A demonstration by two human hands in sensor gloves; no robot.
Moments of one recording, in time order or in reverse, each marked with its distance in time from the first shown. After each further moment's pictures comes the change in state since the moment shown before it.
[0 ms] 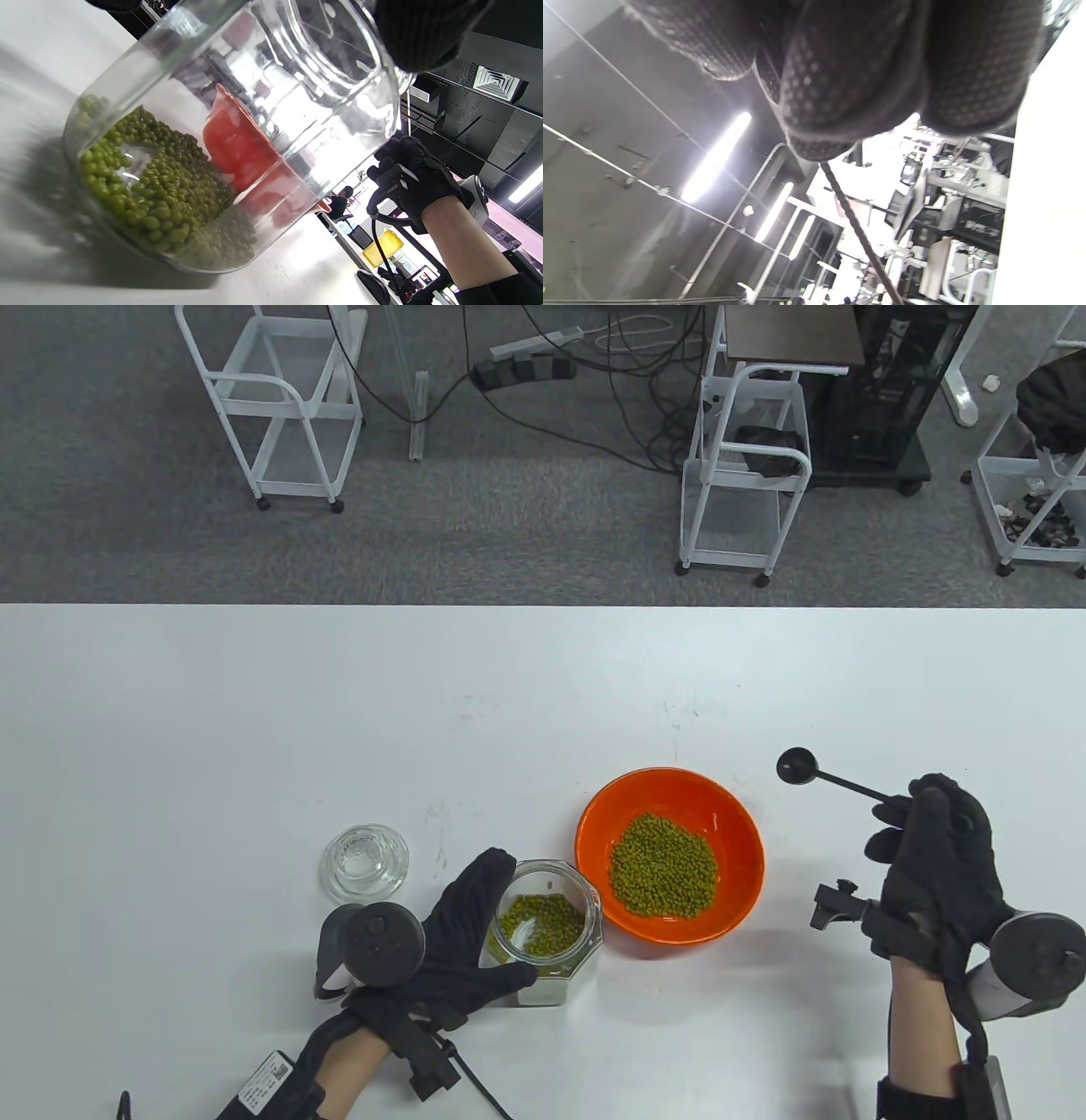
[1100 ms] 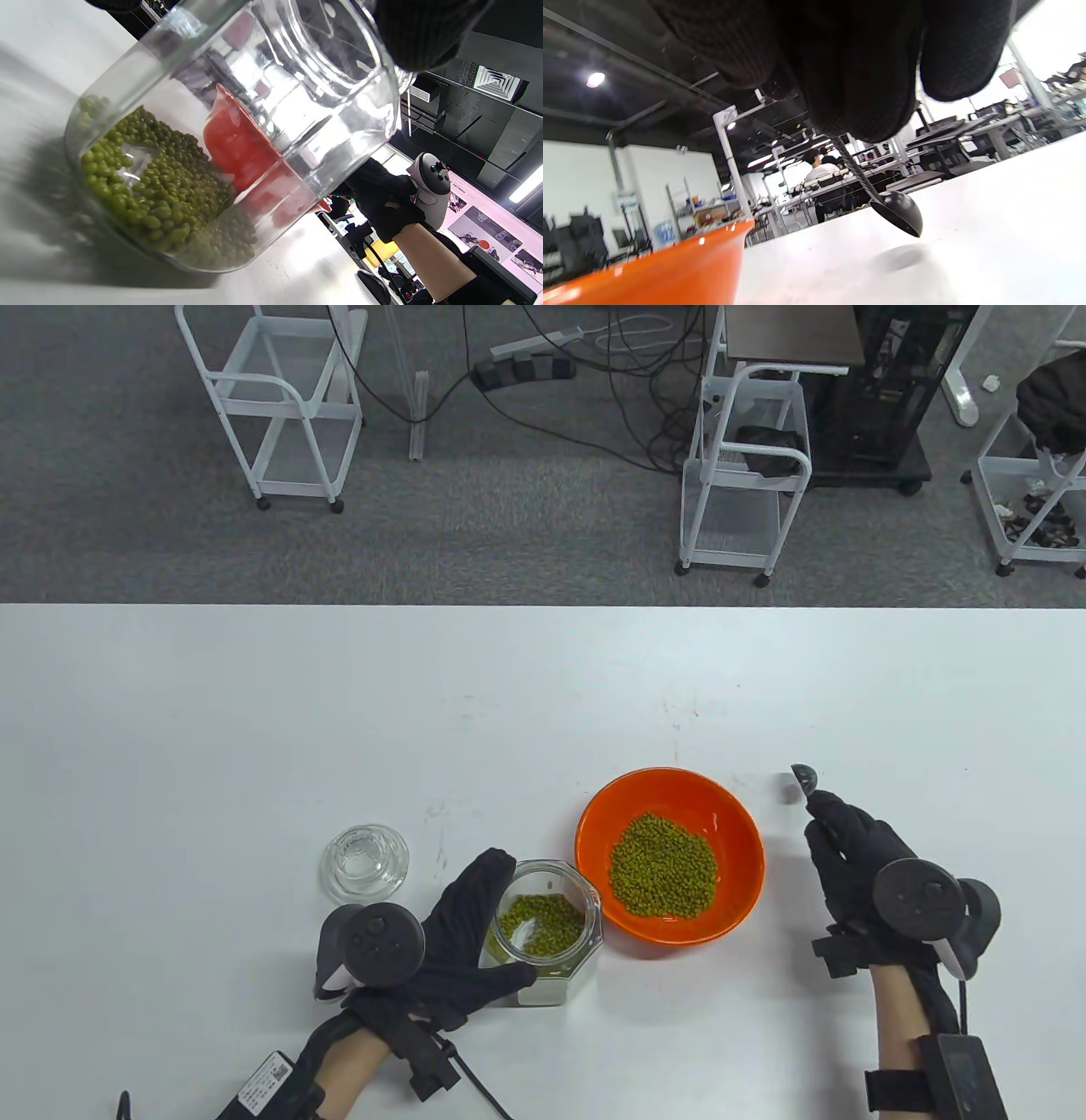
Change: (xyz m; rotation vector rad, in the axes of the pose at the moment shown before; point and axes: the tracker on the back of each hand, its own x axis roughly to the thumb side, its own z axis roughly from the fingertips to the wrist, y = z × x) left_hand 0.000 0.000 0.000 0.000 0.000 -0.002; right_hand -0.019 0.058 0.014 0.603 -0.462 0.650
